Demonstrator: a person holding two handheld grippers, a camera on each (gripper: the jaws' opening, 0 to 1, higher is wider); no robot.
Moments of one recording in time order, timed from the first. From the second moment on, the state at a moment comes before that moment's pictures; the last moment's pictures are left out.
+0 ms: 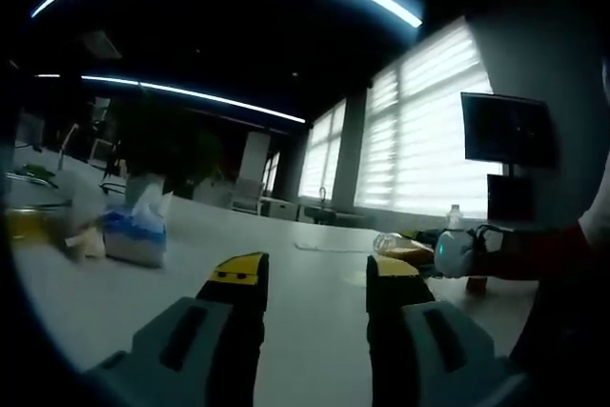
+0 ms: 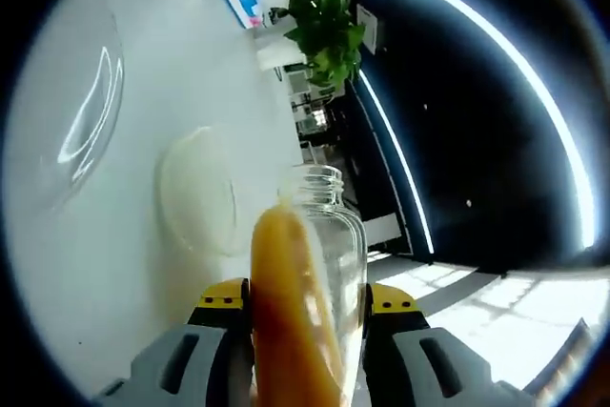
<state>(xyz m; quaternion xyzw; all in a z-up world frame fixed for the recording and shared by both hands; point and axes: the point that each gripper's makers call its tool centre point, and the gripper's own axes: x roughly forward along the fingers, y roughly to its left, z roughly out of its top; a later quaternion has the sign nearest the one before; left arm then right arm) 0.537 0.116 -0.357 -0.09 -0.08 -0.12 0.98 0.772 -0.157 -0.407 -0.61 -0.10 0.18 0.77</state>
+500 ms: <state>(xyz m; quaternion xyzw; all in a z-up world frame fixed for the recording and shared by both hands) 0.535 0.122 -0.358 -0.10 -0.09 -0.11 0.98 0.770 -0.152 -0.415 -0.64 -0.10 0.19 0.74</state>
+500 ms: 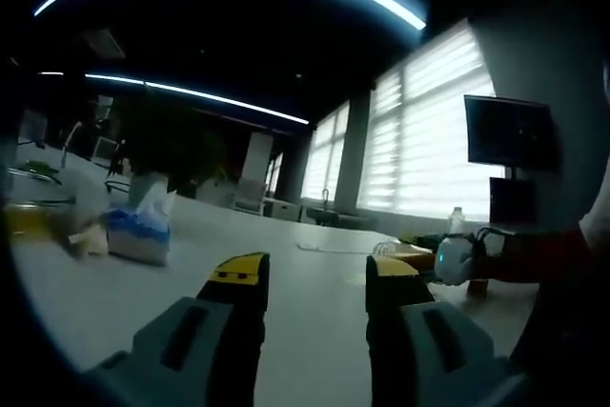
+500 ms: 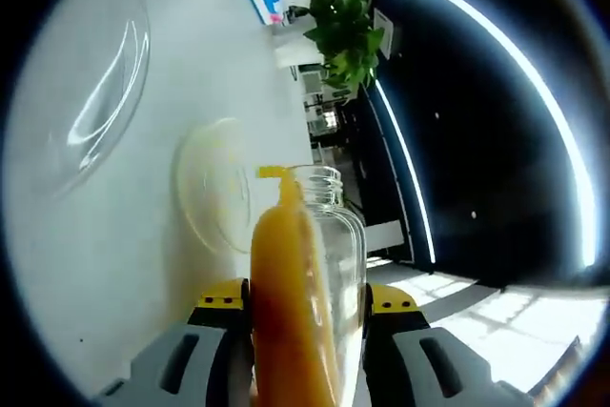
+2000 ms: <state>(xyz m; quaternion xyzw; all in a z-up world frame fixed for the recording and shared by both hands) 0.538 0.123 -0.361 -0.11 -0.09 -0.11 0.98 0.777 -0.159 -0.374 -0.52 -0.10 0.16 0.83</state>
